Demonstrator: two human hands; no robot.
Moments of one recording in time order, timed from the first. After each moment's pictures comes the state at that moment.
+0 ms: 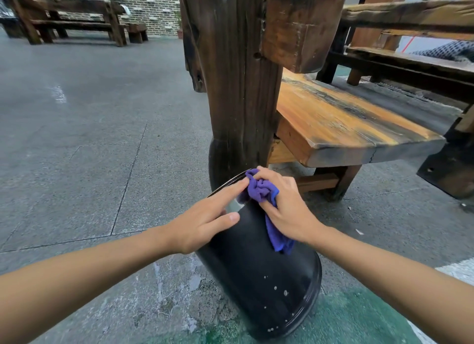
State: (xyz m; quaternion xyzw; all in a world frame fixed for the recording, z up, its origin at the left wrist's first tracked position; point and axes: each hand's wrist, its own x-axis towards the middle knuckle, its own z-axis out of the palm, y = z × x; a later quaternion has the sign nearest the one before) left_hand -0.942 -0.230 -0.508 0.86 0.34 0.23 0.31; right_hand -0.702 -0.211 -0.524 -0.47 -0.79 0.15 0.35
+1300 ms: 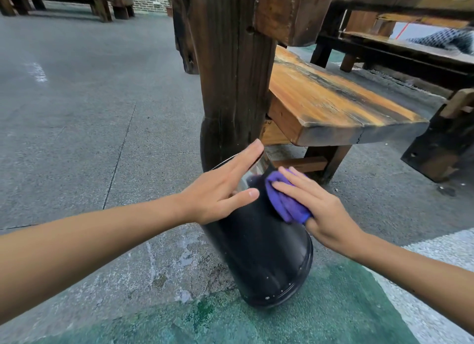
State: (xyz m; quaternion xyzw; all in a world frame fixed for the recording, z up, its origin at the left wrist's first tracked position) left_hand -0.907 -0.231 -0.497 0.91 0.30 0.23 0.17; right_hand -0.636 -0.283 -0.523 -0.43 -0.86 0.02 0.28
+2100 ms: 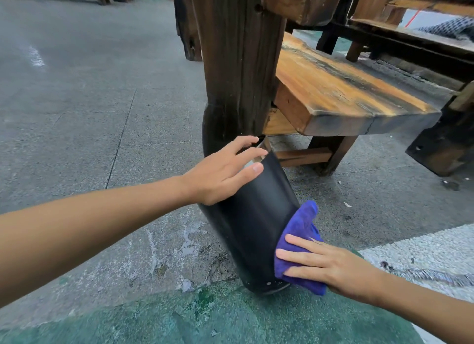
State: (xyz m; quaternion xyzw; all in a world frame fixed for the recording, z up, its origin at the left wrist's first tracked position) left_hand -0.903 -0.218 -0.498 0.89 0.35 0.22 0.18; right_hand -0.588 -0.333 -0.603 -0.25 -0.97 -0.05 0.05
